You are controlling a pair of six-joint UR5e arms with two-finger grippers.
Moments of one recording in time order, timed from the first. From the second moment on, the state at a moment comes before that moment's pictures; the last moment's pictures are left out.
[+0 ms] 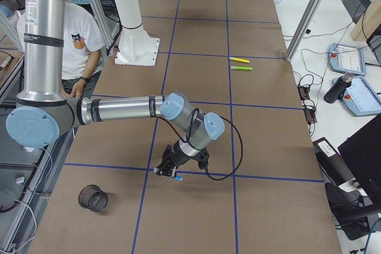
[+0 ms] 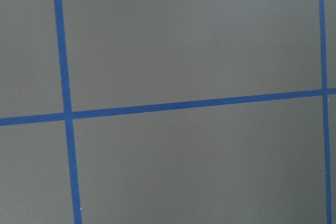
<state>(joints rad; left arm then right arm) -1.44 -1.72 -1.57 -1.63 -2.56 -0.12 1.44 -1.71 1.77 -2.35 2.03 -0.41</state>
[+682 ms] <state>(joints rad) -1.44 -1.73 -1.60 -1.68 -2.56 -0.15 1.56 -1.93 1.76 -2.56 1.86 -0.63</state>
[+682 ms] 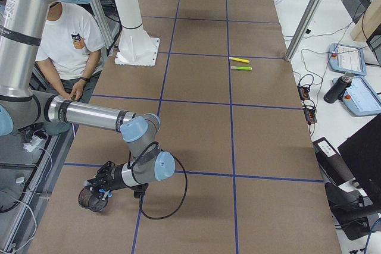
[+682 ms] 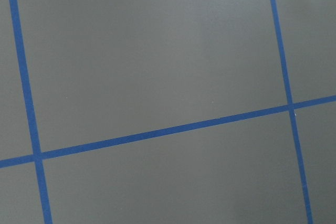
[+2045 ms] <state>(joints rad) -1.44 -1.73 -1.67 -1.68 -2.56 -0.21 1.56 -1.94 1.55 -2.54 1.97 -0.68</state>
